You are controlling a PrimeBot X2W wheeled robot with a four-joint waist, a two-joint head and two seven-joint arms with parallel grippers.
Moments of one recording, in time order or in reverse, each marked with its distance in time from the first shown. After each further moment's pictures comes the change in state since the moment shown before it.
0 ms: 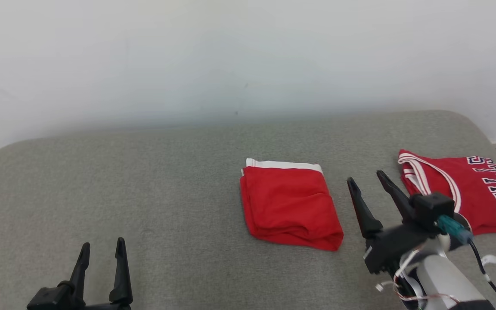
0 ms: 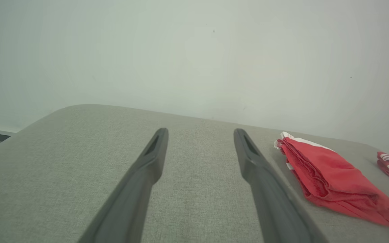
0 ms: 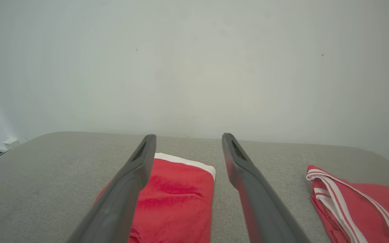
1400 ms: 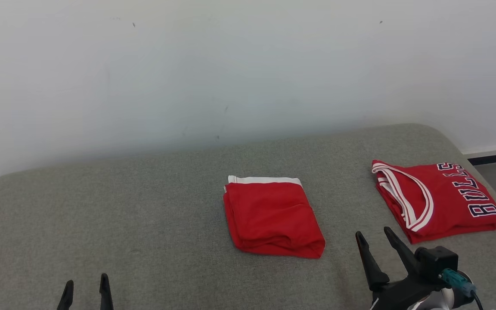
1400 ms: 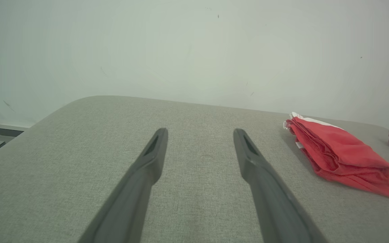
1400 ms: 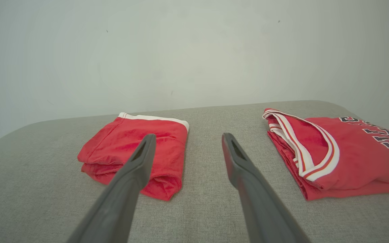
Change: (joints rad) left arm 0.084 0.002 0.079 0.052 0.053 -0.005 0.000; right arm 0.208 -0.015 -0.020 0.000 0.011 0.000 -0.056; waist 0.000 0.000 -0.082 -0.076
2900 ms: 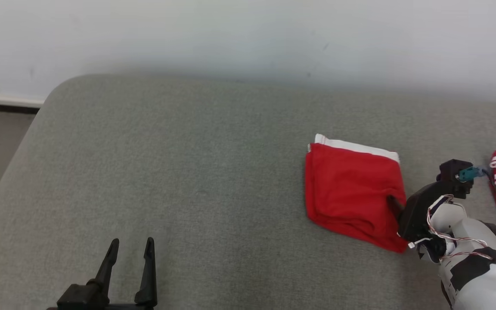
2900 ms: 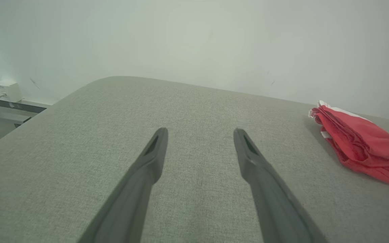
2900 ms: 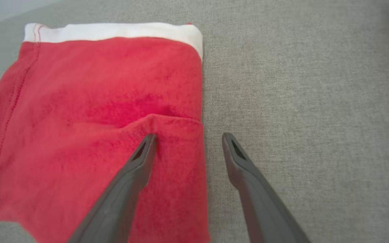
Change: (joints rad) left arm -0.077 -0.001 -0.165 -0.074 -0.009 -0.010 0.000; right arm -0.486 0.024 -0.257 0.524 -0.004 0.000 0.556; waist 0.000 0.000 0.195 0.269
